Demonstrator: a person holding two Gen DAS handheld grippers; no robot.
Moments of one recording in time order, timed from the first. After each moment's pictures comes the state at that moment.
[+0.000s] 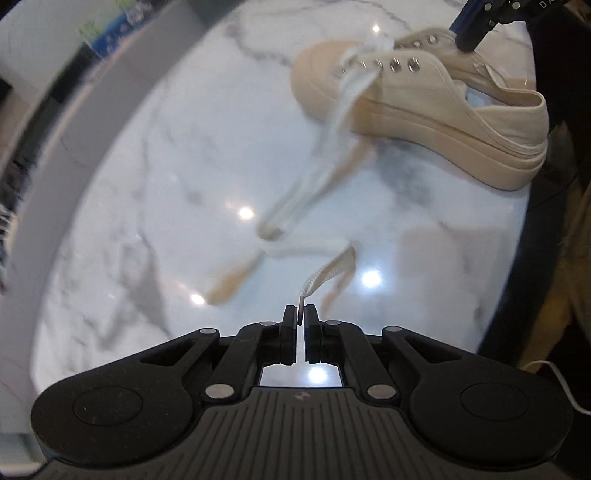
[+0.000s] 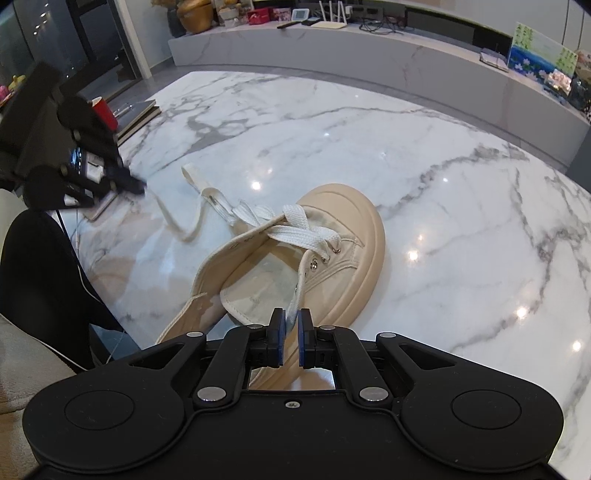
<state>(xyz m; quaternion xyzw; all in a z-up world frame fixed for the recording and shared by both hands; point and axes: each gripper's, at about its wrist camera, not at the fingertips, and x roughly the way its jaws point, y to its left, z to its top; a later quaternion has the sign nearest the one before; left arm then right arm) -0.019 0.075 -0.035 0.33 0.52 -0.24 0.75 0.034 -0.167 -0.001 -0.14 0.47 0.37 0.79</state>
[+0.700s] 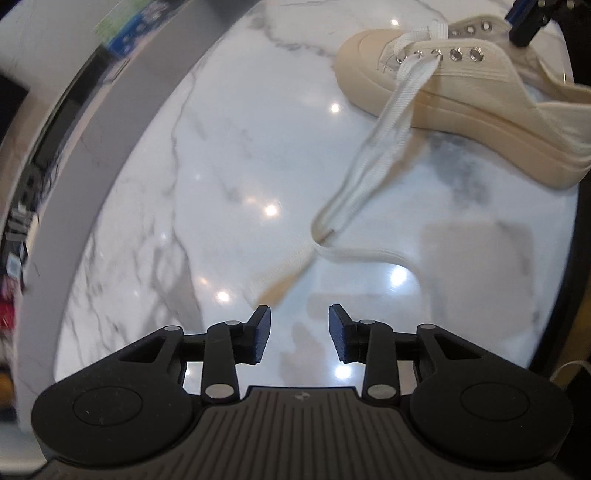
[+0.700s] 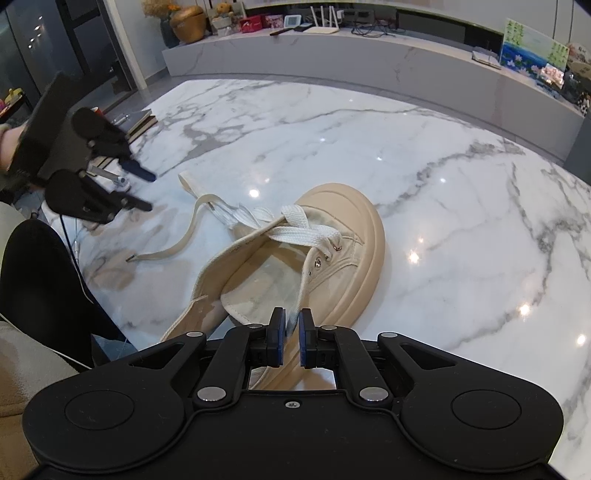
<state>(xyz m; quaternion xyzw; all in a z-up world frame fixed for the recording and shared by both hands) 0.017 0.079 -0.037 0.40 0.49 -0.20 0.75 0.031 -0.170 -0.004 -0.12 0.47 0.37 0.79</state>
